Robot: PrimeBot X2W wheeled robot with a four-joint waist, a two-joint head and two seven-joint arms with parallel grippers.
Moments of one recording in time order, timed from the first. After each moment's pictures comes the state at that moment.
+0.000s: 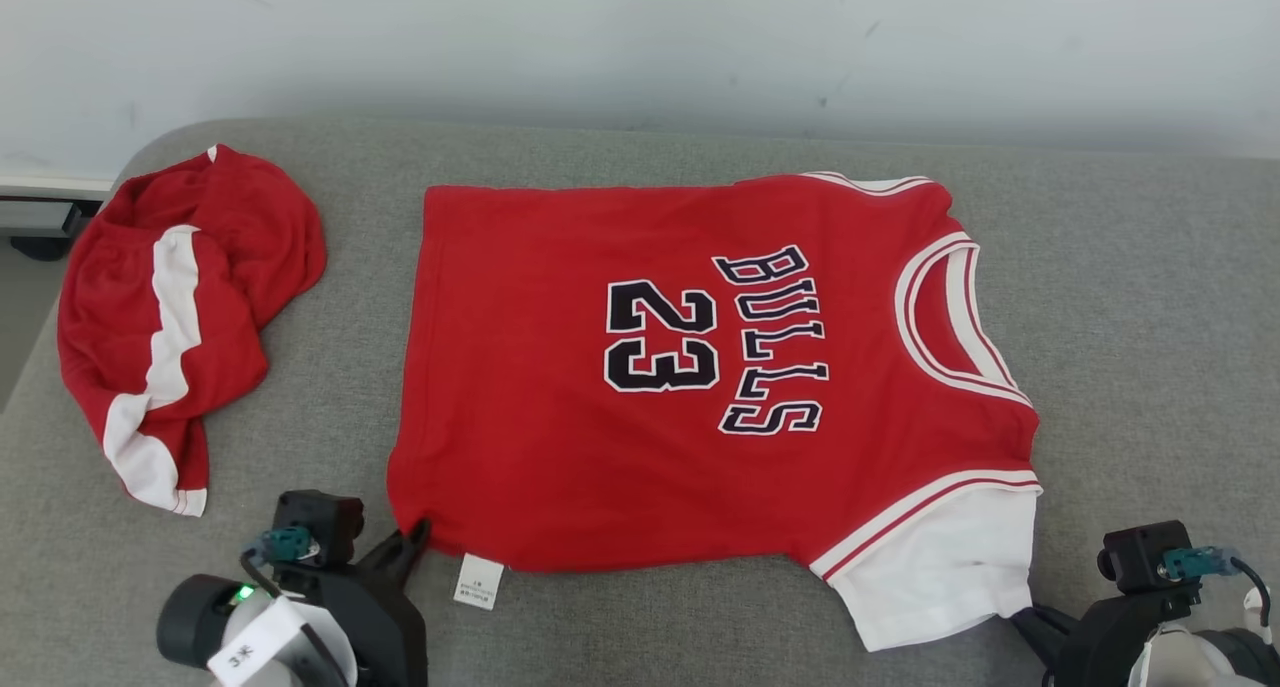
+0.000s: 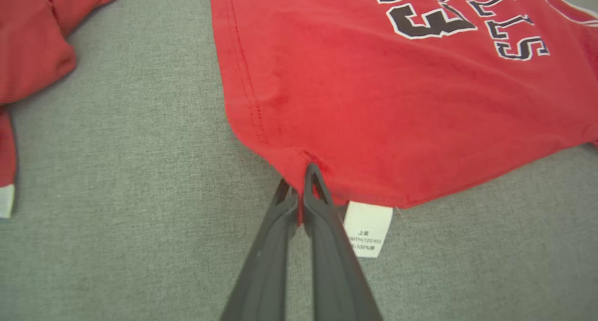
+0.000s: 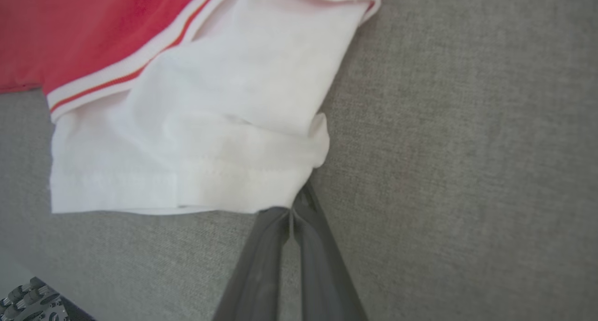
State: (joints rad) left arm -0.35 0.40 -0.73 0.32 -0.59 0.12 0.14; right arm -0.17 -0.63 0.68 0.28 0.99 -0.09 0.15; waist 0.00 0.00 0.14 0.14
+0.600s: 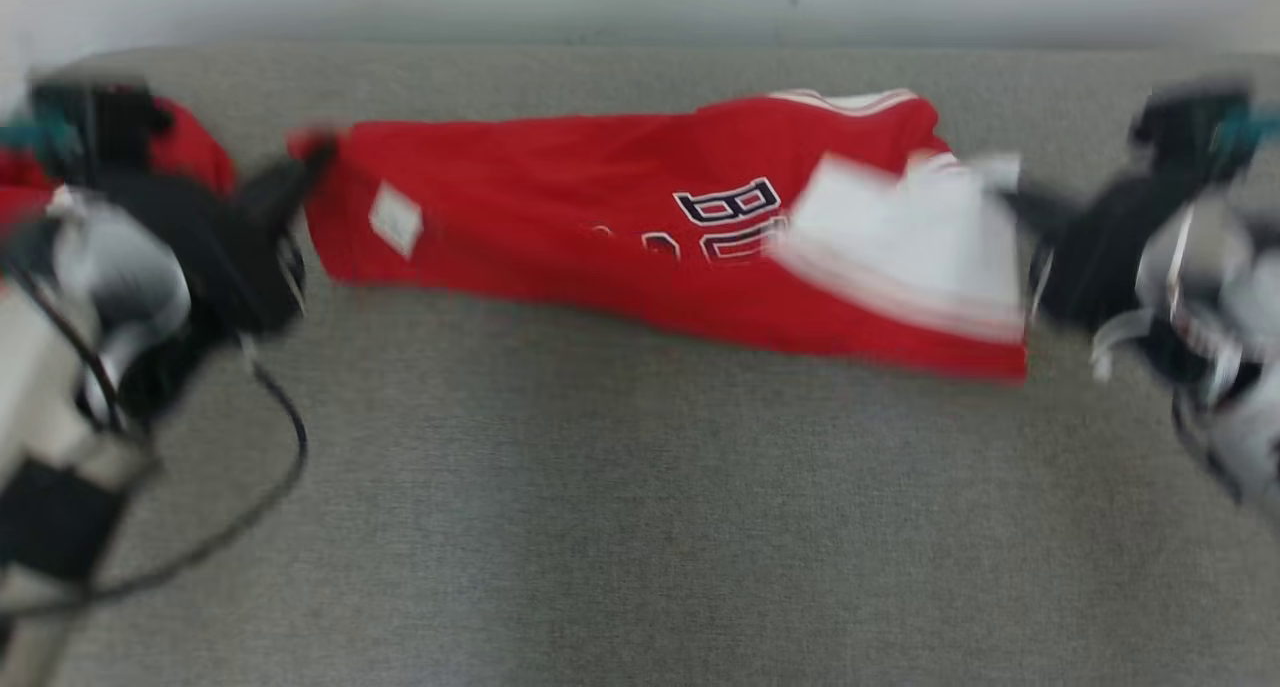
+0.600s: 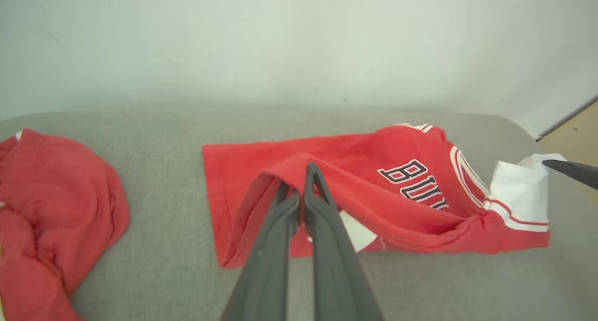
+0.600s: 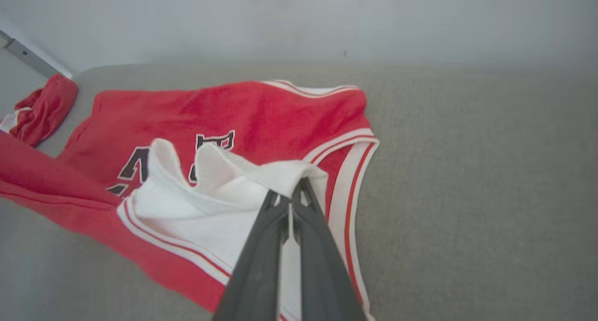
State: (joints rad) left arm -0.82 0.45 -0.54 0.35 -0.84 -0.07 0.34; right arm -0.78 -0.53 0.59 0.37 1.01 -0.04 0.33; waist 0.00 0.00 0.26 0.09
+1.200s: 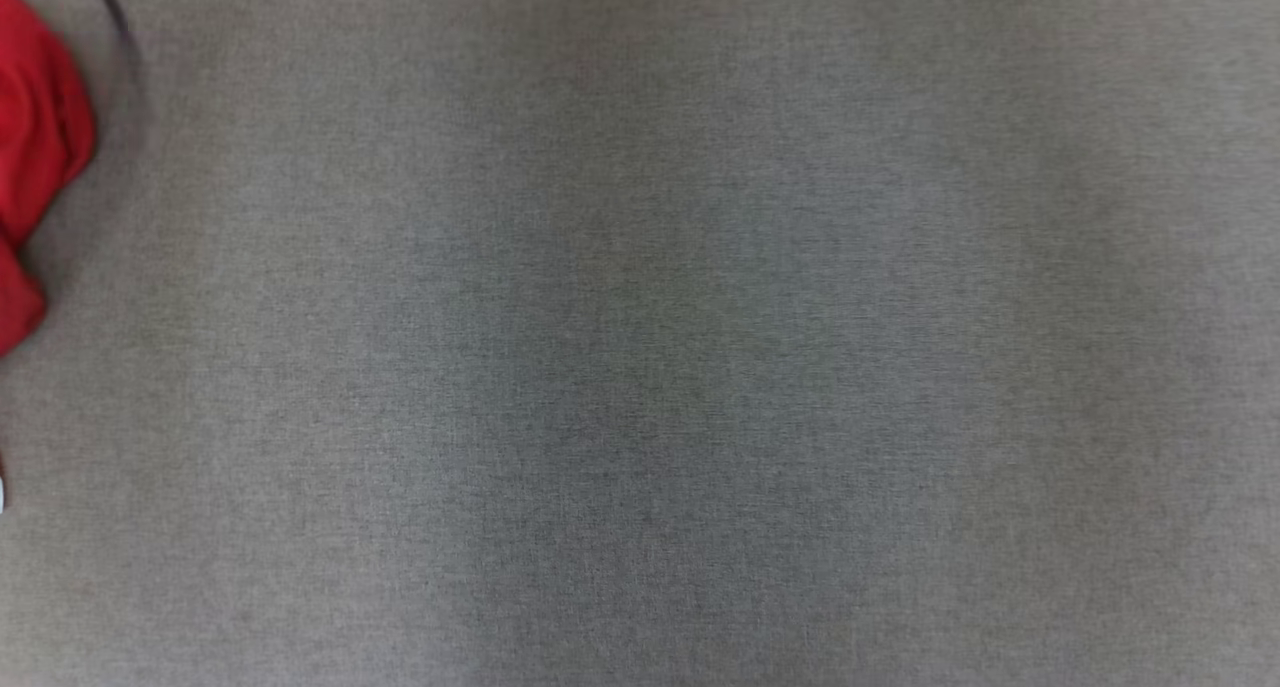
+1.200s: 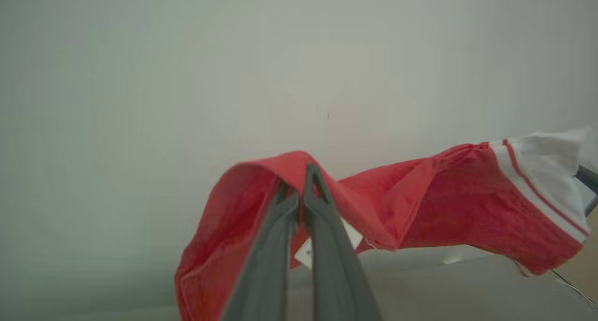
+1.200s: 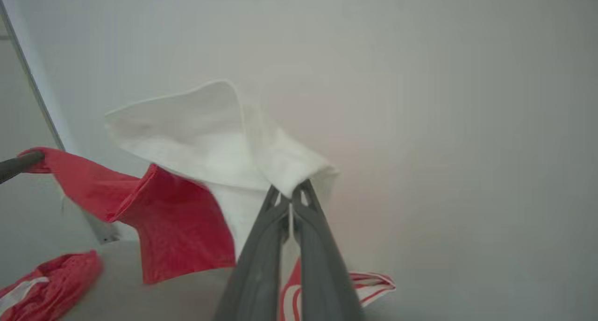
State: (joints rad) left arm -1.26 0.42 -0.36 0.34 -0.76 -0.08 0.11; right arm -1.36 -0.40 0.48 0.34 0.82 0.05 0.03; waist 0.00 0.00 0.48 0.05
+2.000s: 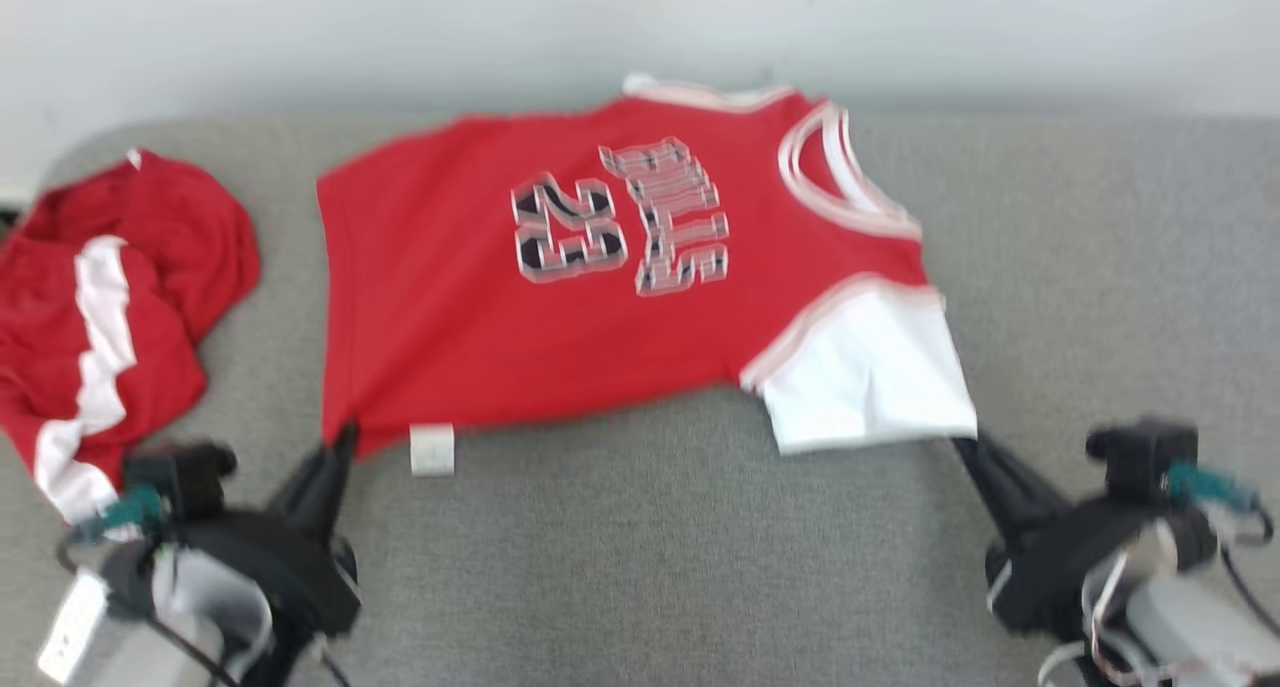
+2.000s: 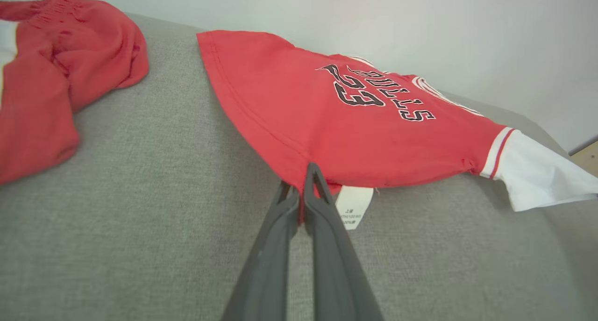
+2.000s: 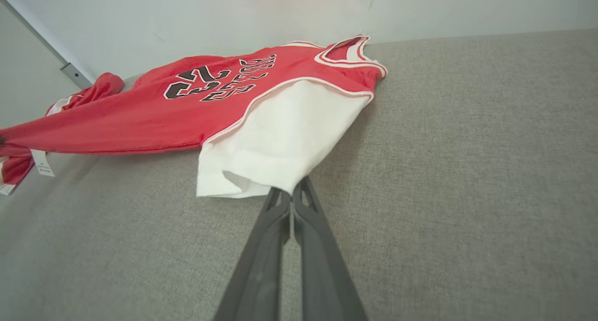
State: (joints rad) left arm -0.41 0.39 -0.52 0.38 -0.77 -0.05 -0.04; right arm -0.36 -0.48 0.58 0.32 0.90 0.04 -0.14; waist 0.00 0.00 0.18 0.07
